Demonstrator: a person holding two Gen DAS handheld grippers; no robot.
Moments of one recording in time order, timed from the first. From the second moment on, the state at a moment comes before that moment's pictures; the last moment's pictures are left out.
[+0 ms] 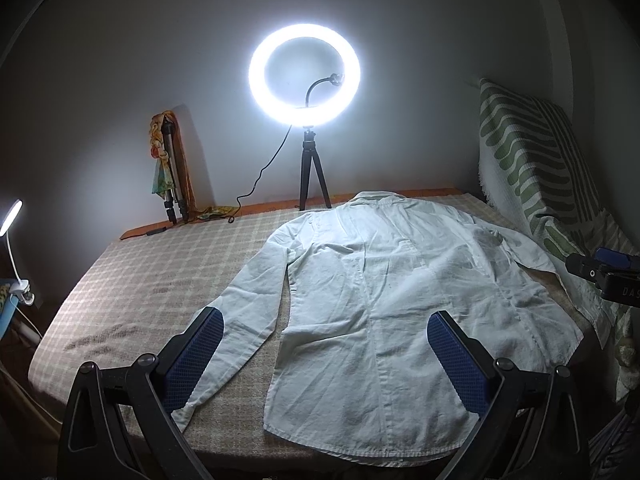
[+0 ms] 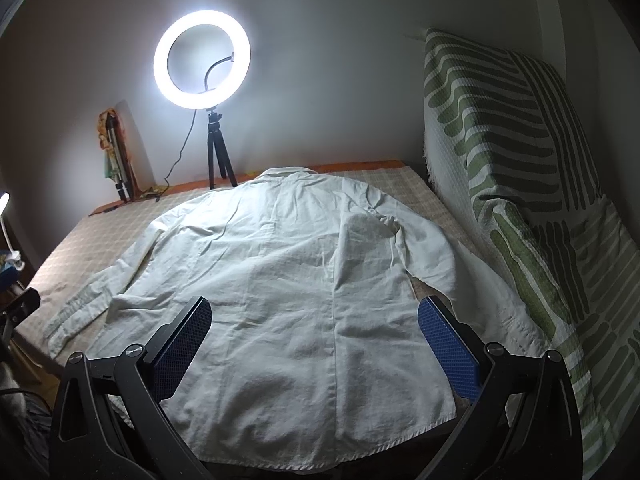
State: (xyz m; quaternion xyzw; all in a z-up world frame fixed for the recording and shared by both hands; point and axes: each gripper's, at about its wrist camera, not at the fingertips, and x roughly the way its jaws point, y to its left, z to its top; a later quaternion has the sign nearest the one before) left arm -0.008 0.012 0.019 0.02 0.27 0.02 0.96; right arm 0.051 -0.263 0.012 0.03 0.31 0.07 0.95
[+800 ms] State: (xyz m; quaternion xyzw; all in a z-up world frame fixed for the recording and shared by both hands) left arm -0.008 0.013 0.018 0.02 0.27 0.02 0.96; right arm 0.051 -0.262 0.012 0.02 0.31 0.08 0.95
